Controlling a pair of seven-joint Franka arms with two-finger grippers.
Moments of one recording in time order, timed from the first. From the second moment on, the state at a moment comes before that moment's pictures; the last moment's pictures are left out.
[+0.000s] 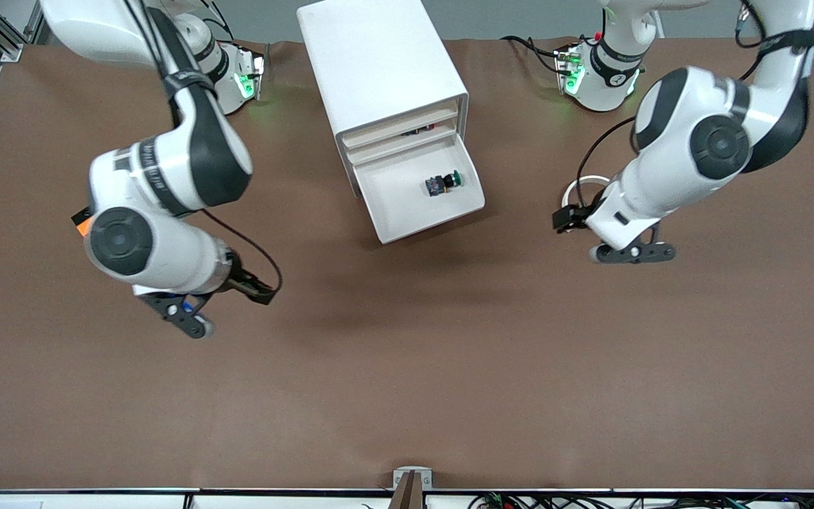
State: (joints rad) left arm 0.00 0.19 -0.37 -1.87 -0.08 1.97 -0.39; right arm 0.35 0.54 -0.09 -1.23 0.11 1.58 0.78
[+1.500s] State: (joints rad) left arm -0.37 0.60 -0.38 -1.78 0.11 2.24 -1.15; right arm -0.01 0.37 -0.12 -1.15 -0.04 1.33 -0.06
